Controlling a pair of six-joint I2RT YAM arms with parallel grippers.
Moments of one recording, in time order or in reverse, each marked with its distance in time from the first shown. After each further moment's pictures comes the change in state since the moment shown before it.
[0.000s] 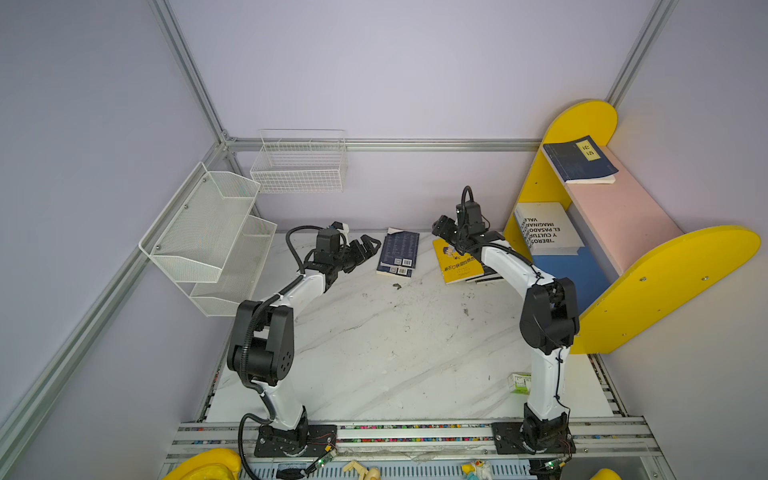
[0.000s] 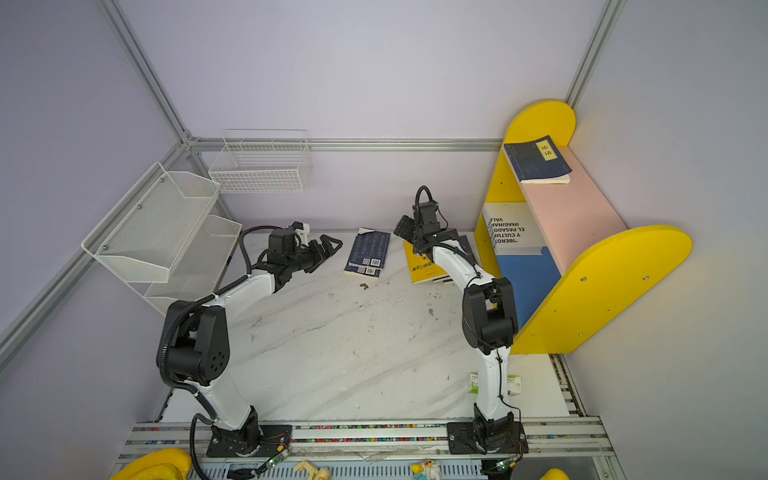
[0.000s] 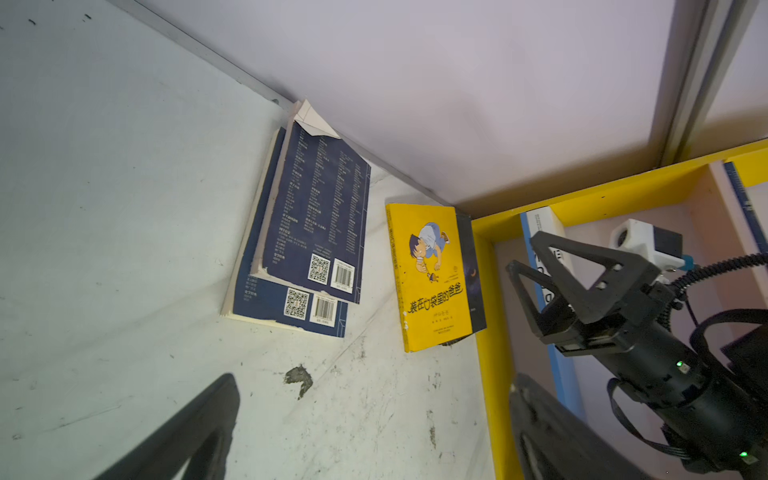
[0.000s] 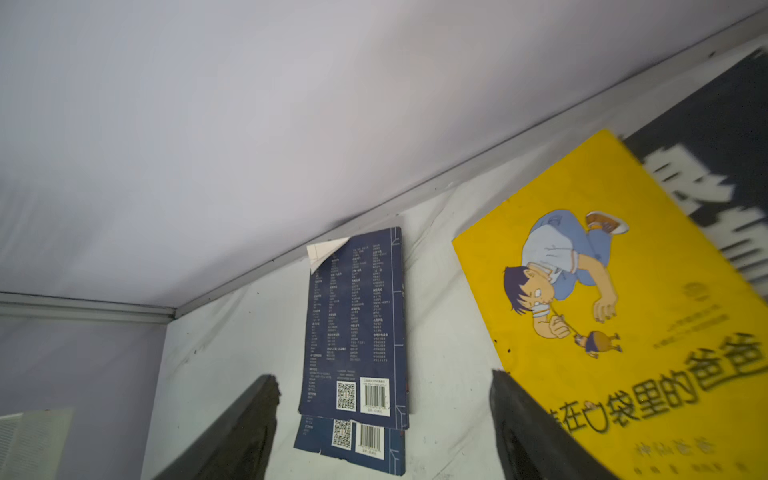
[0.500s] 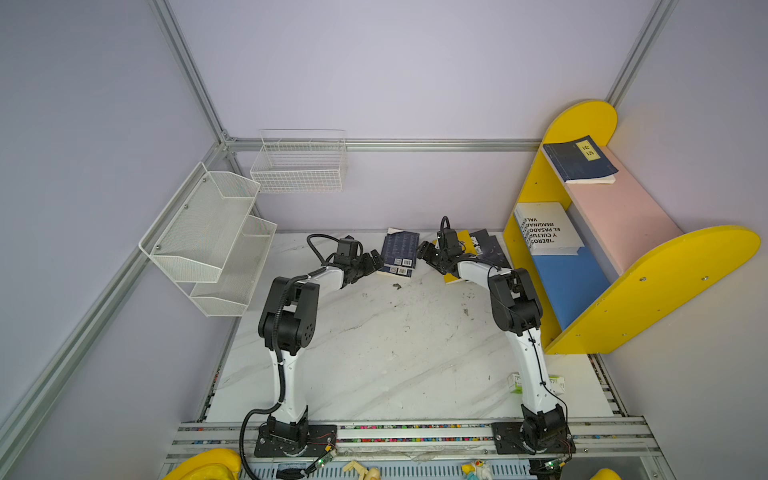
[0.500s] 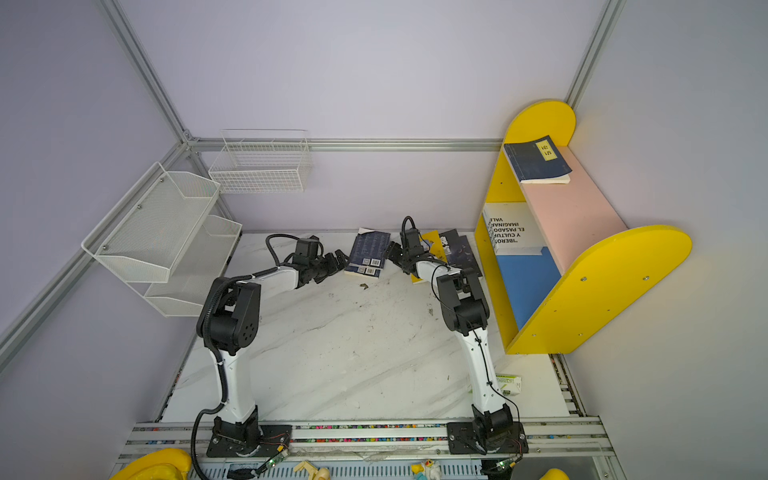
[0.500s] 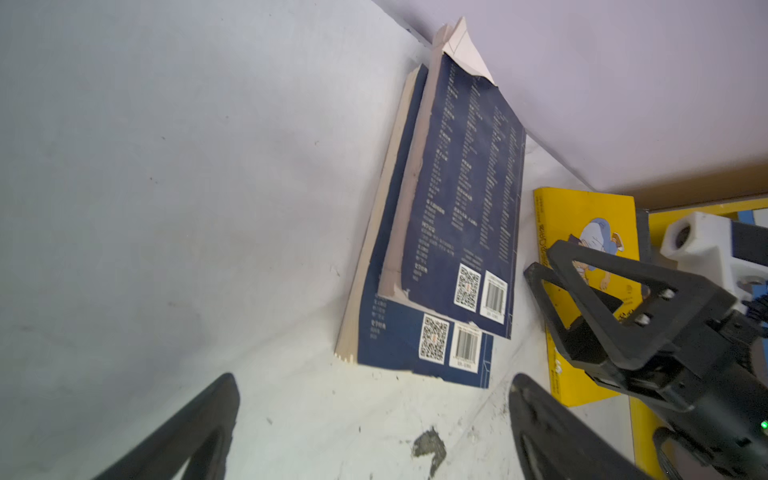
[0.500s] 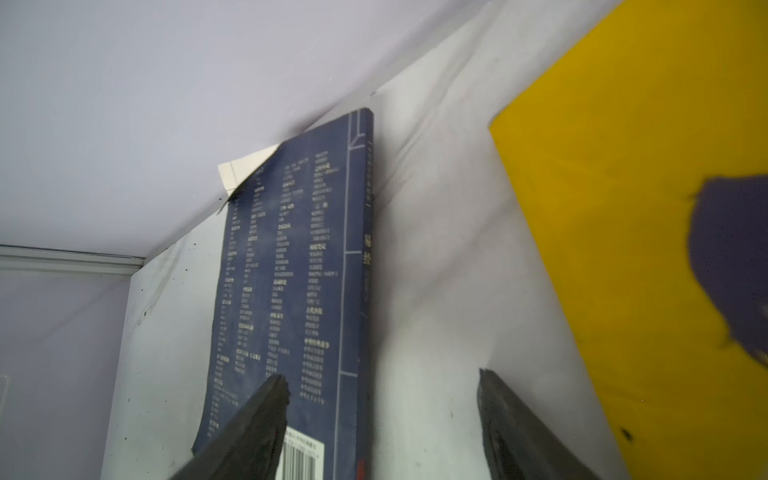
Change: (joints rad) left arm -0.034 0.312 0.147 -0.045 -0.173 0.060; right arm 0.021 0.308 0.042 0.245 -0.163 0.050
